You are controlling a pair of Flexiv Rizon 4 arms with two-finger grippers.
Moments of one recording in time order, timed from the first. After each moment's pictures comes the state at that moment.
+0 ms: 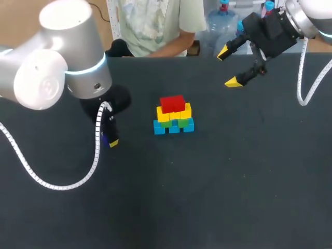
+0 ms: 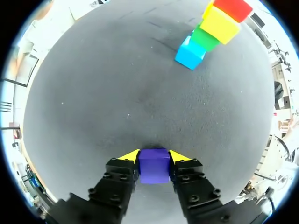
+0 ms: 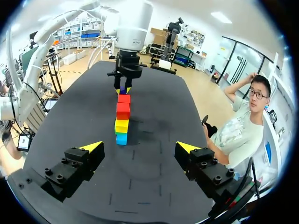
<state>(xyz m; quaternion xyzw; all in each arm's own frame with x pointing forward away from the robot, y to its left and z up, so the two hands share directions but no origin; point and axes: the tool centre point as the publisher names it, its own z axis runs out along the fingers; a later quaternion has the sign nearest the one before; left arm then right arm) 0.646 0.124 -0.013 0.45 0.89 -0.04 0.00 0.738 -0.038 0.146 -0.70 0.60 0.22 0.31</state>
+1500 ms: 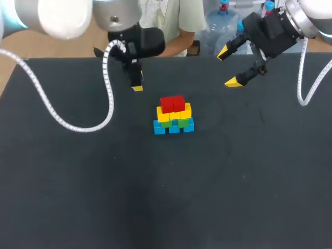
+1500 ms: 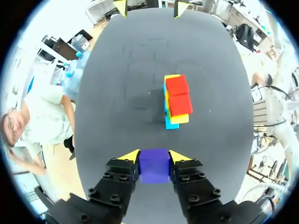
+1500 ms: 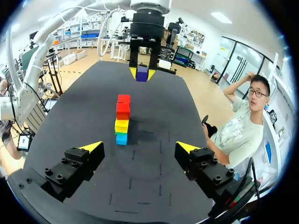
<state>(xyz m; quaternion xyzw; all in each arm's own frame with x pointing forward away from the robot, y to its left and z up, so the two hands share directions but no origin) 0.724 0.036 0.128 0.70 0.71 -0.01 0.06 0.738 -0.038 0.146 -0.70 0.60 0.22 0.31</state>
